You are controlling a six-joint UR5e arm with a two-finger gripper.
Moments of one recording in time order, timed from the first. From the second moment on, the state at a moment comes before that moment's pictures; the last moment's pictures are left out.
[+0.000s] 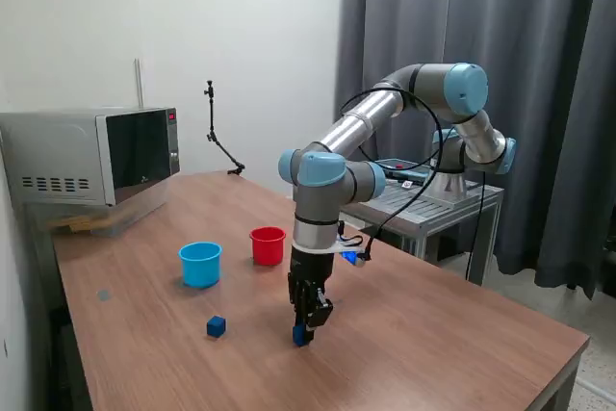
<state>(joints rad) 0.09 -0.51 0.95 -2.11 -1.58 -2.78</state>
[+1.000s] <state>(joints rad) 0.06 -0.63 0.96 -2.06 -1.59 -2.79</state>
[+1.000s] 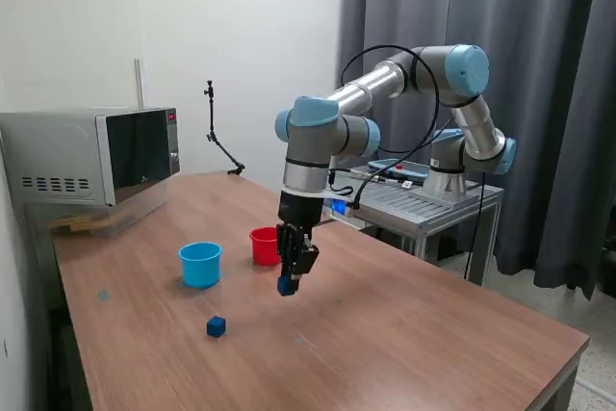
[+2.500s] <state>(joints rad) -0.17 -0.64 0.84 -2.06 -1.59 -2.79</state>
